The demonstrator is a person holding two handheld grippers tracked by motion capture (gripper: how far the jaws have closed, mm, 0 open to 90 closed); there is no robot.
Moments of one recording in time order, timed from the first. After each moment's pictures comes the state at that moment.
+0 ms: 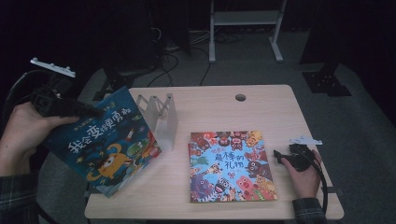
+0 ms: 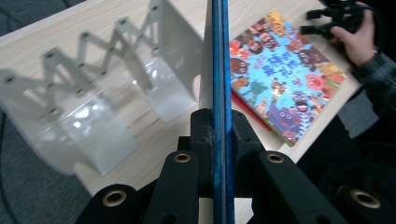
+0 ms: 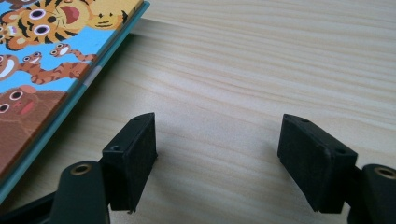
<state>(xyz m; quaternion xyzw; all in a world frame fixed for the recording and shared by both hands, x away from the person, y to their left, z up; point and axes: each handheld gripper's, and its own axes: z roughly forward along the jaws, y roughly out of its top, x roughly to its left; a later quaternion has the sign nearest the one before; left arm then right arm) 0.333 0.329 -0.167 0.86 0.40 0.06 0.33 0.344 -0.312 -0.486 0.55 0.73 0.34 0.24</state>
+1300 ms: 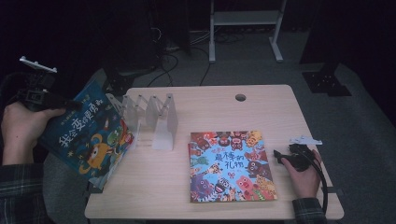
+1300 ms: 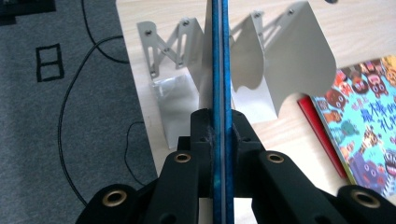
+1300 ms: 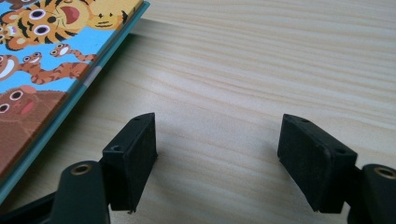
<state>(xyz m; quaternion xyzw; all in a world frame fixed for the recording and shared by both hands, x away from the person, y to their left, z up) 0.367 0.379 -0.187 0.76 0.57 0.12 0.28 0.344 -0.312 -0.486 0.55 0.73 0.34 0.24</state>
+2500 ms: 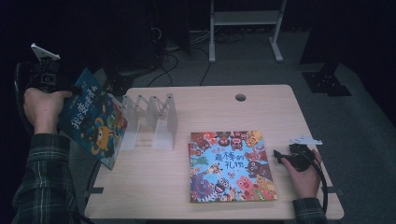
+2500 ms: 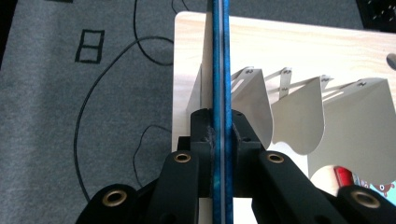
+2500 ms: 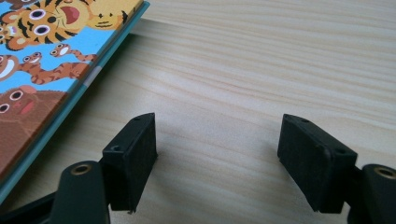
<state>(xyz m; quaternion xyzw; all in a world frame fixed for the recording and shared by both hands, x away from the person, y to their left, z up) 0.425 0.390 -0.196 0.67 0.67 0.16 0.27 0.344 -0.312 -0.486 0.55 0.73 0.34 0.24</state>
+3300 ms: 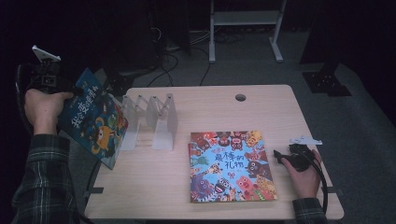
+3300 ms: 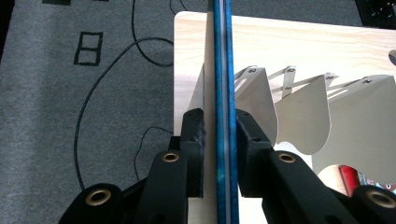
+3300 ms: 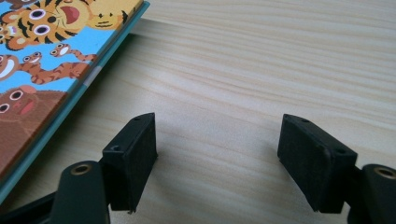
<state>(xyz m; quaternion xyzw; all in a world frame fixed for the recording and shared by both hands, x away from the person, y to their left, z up) 0.427 0.394 -0.202 0.68 0.66 0.16 0.27 0.344 -0.312 -0.486 0.55 0.73 0.34 0.24</state>
